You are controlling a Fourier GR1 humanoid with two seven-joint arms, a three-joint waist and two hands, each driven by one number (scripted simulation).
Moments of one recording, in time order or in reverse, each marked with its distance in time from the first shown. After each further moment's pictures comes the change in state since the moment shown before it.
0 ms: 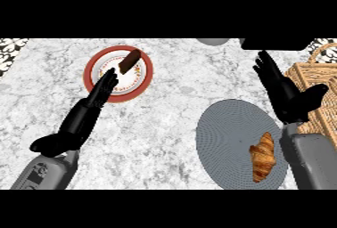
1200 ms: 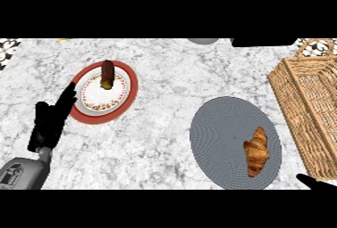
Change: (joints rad) left arm 0.069 0.097 0.131 0.189 -0.033 0.143 0.327; right arm 0.638 -0.080 -0.259 -0.382 0.259 -0.051 -0.562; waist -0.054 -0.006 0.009
